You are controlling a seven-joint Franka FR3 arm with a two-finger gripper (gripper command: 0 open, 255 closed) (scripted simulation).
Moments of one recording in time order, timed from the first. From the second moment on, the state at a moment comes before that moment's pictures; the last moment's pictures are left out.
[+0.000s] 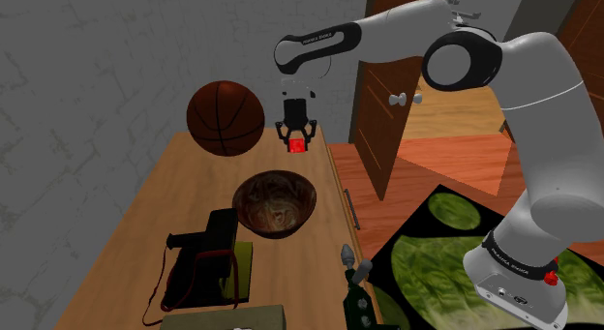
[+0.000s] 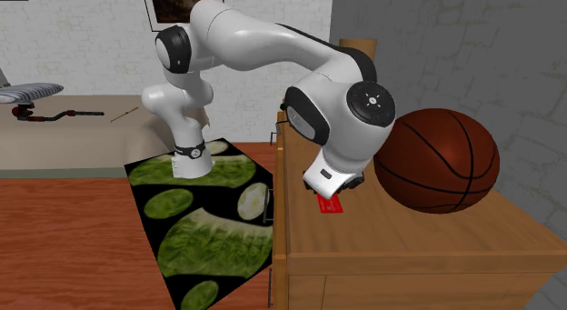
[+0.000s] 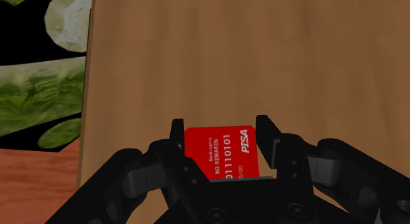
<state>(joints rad) 0.01 0.73 0.14 -1.25 0.30 1.55 0.72</state>
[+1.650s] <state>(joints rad) 0.00 0.69 0.16 -1.07 0.31 1.35 0.79</state>
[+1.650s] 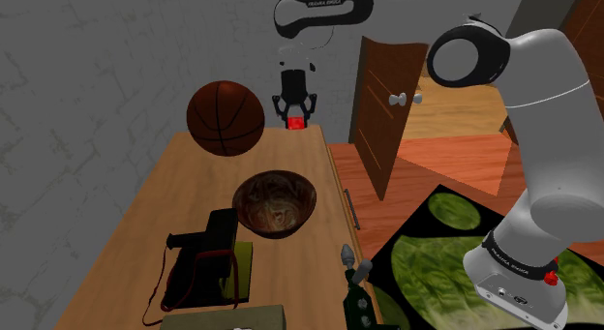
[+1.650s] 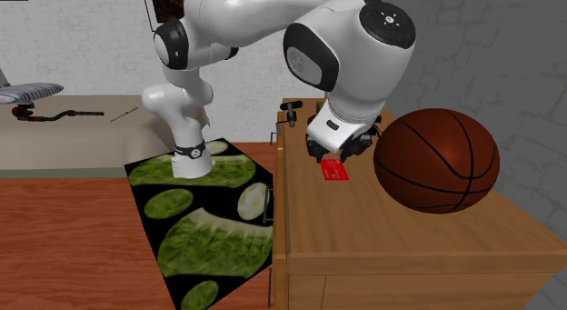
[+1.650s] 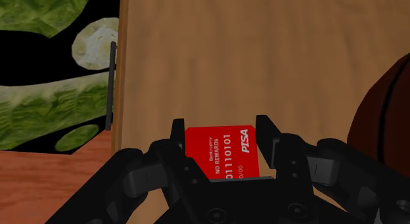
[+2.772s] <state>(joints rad) 0.03 0.62 0.18 -1.02 0.34 1.24 0.89</state>
